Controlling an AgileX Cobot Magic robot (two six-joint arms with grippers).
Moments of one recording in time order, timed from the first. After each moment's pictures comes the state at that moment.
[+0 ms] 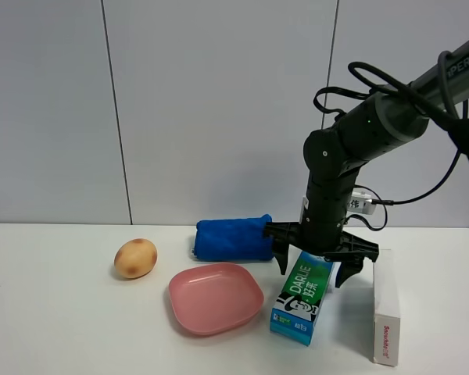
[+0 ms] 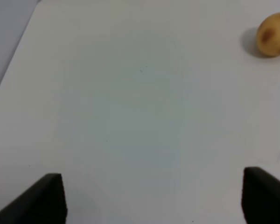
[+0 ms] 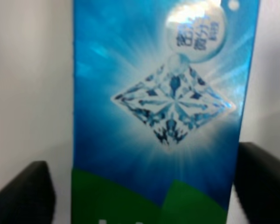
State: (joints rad) left arm 0.11 0.00 -0.51 0.03 1.05 0.03; right arm 0.45 2.17 -1.46 -0.18 0.70 0.87
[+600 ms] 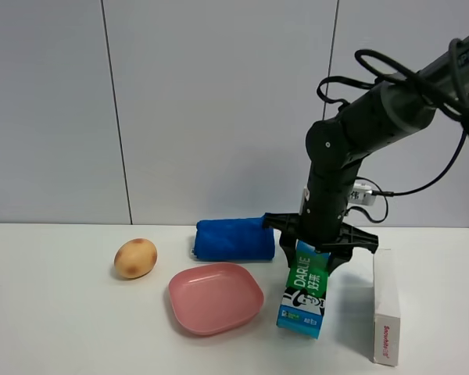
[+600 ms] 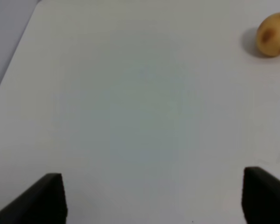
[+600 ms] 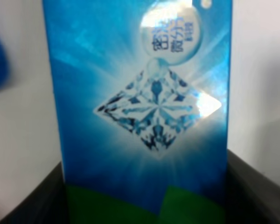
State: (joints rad) left arm 0.11 0.00 -0.51 0.03 1.05 0.03; right arm 0.45 2.11 -1.46 -0.19 0.69 0.83
